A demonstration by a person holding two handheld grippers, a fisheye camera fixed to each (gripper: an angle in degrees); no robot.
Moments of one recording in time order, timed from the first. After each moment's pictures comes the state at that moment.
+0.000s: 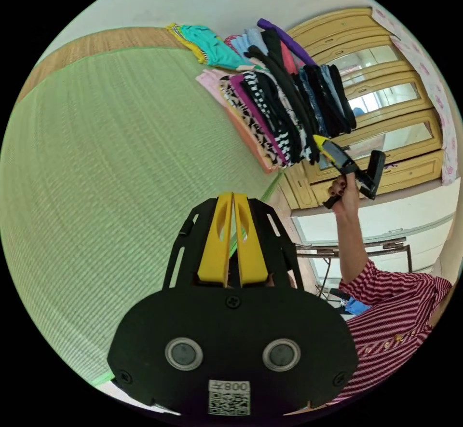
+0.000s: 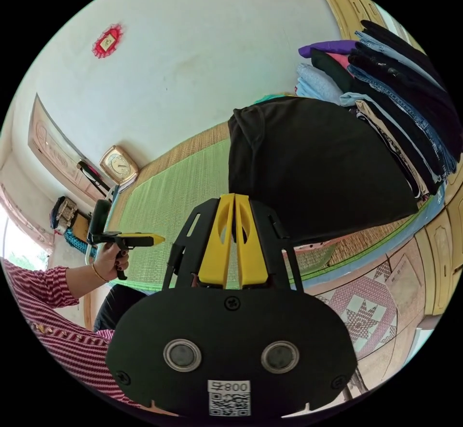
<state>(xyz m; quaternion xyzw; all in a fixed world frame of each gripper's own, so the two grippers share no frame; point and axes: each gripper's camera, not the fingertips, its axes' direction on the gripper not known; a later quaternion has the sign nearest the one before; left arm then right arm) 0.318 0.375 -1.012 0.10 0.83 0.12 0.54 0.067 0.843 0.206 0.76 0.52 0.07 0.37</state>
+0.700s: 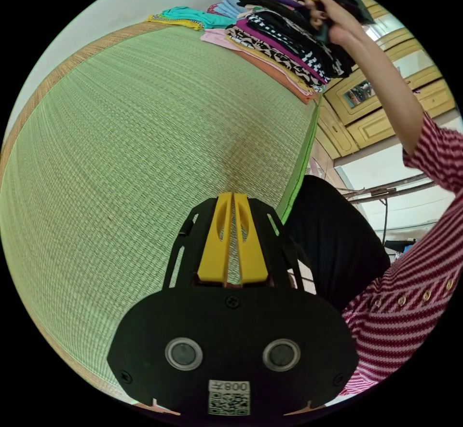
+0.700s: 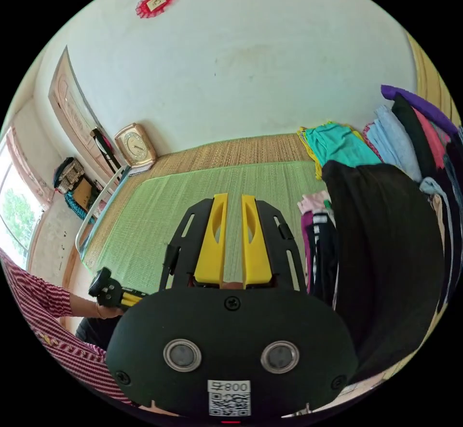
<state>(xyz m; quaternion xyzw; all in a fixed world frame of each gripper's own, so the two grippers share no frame) 0.287 0.457 -0.894 0.17 0.72 0.24 0.63 0.021 0.573 0.013 0.68 0.62 0.01 0.40</state>
